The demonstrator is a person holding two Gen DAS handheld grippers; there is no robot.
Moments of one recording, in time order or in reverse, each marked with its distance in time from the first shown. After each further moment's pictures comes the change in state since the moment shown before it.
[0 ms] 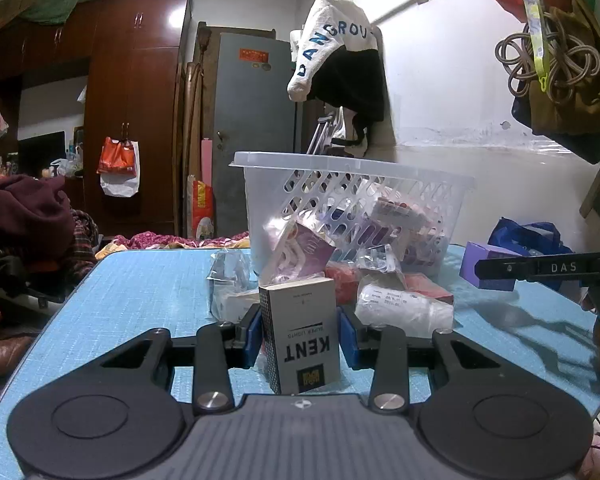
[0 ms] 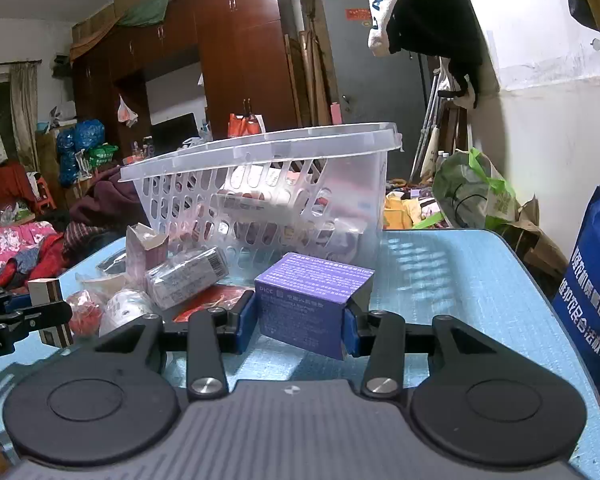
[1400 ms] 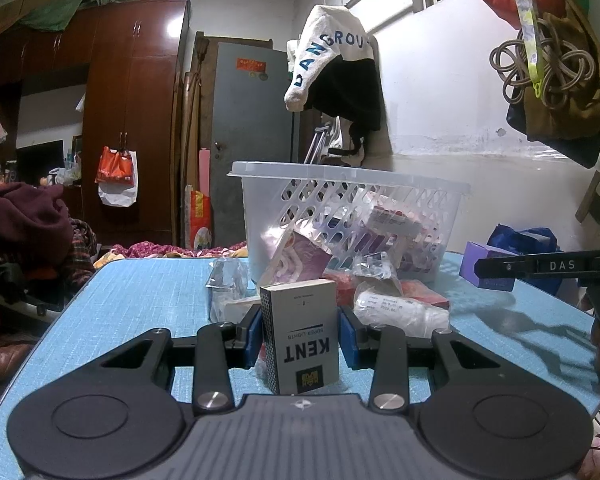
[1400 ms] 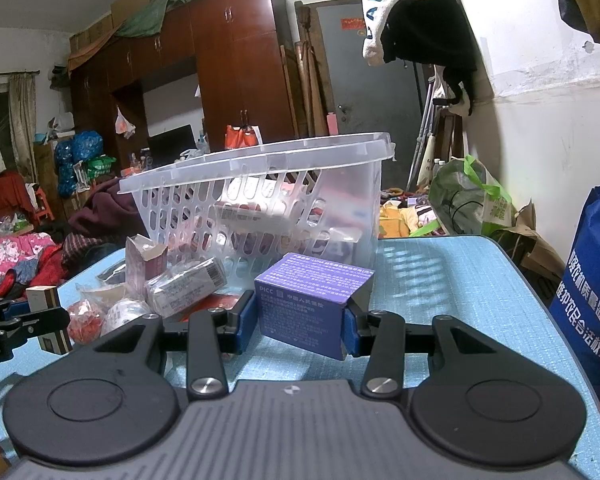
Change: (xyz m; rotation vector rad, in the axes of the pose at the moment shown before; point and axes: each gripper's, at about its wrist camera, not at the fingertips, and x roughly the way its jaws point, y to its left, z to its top) left arm -0.006 0.001 -0.003 0.006 -0.037 -0.007; right arm -0.007 -0.003 -0.001 0.017 -0.036 -0.005
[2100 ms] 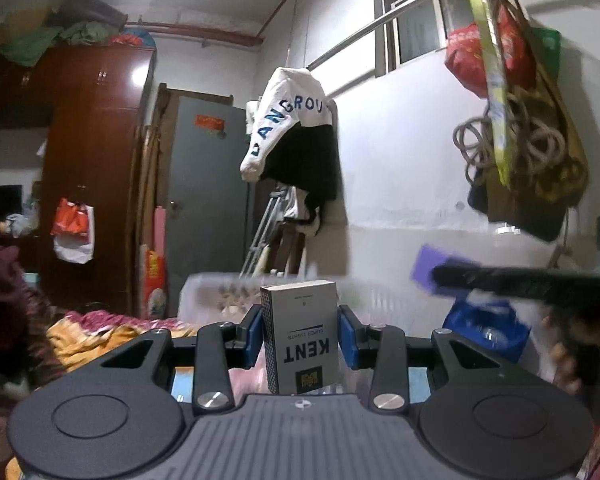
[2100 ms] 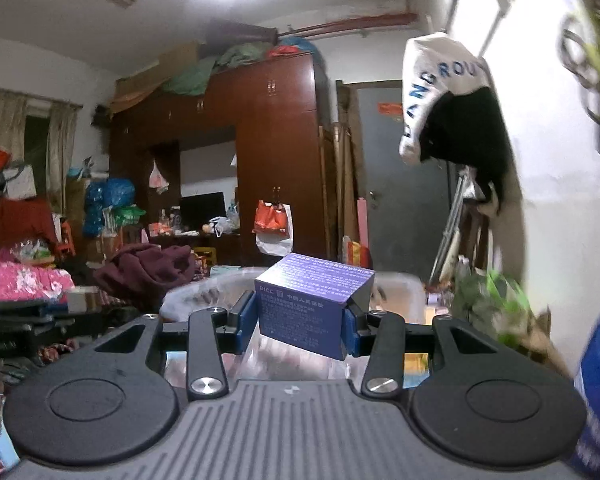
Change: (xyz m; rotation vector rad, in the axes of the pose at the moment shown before) left arm 0.018 0.003 0.103 -0.008 -0.175 -0.160; right arm -0.015 0.029 0.089 -0.135 -0.233 0.059
